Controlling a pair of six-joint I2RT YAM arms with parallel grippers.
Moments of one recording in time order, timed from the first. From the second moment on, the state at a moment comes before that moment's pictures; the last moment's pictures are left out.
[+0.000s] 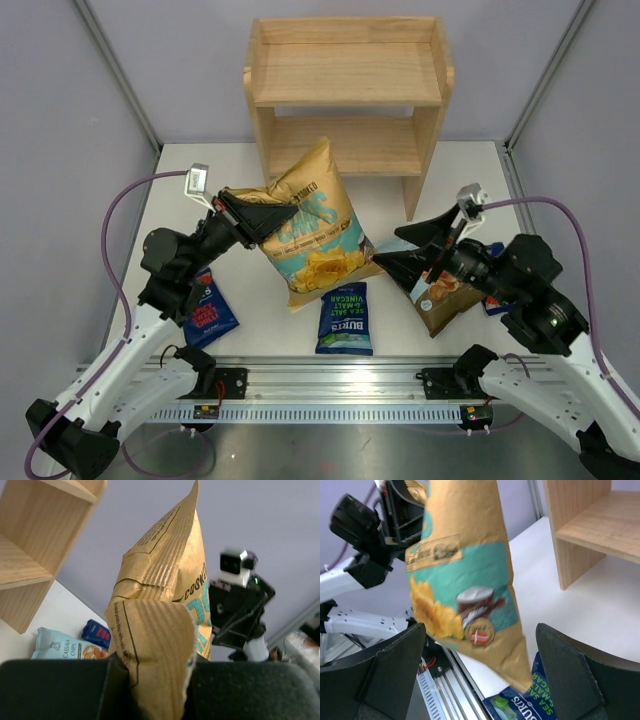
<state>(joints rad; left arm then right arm) -0.50 0.80 0.79 0.44 0.52 -0.91 0.70 0.70 1.04 -0.31 -0.30 0.38</state>
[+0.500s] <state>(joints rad) -0.52 0.76 0.66 0.49 0.03 -1.36 0.70 0.65 0.69 0.20 -0.33 0.79</state>
